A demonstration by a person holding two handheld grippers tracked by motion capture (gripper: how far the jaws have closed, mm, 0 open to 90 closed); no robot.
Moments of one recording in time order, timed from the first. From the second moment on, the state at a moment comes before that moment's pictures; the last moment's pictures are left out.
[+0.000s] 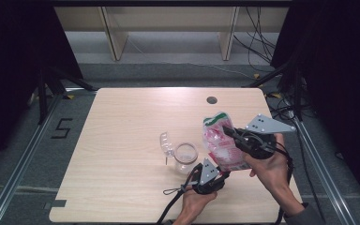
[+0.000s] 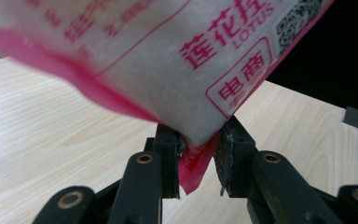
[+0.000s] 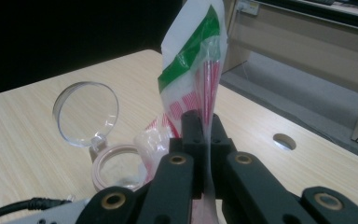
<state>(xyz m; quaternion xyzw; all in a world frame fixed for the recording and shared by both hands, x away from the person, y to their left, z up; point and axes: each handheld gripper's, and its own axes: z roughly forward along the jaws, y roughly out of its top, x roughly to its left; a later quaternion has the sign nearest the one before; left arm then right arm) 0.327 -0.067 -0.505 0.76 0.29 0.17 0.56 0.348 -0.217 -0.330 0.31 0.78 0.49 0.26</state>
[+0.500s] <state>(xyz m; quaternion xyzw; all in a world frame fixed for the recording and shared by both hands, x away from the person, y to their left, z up) 0.331 -0.070 -0.510 0.72 0.31 0.13 0.61 0.365 -0.195 -0.329 0.30 0.79 0.47 0.24</state>
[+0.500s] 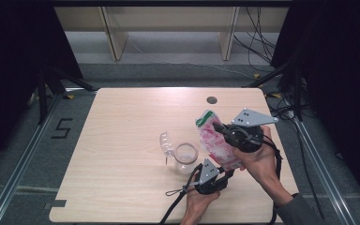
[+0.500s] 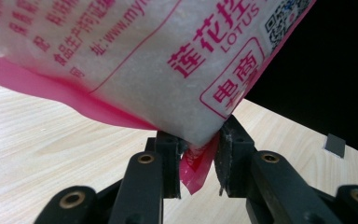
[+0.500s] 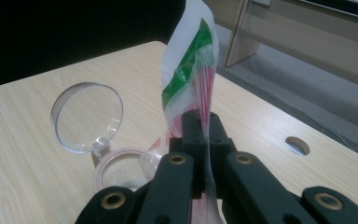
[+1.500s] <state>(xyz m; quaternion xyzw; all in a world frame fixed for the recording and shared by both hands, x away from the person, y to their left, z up) 0.333 -0.060 -0.514 0.71 0.30 0.13 0.62 0.383 -0.160 -0.338 0.29 0.81 0.46 0.23</state>
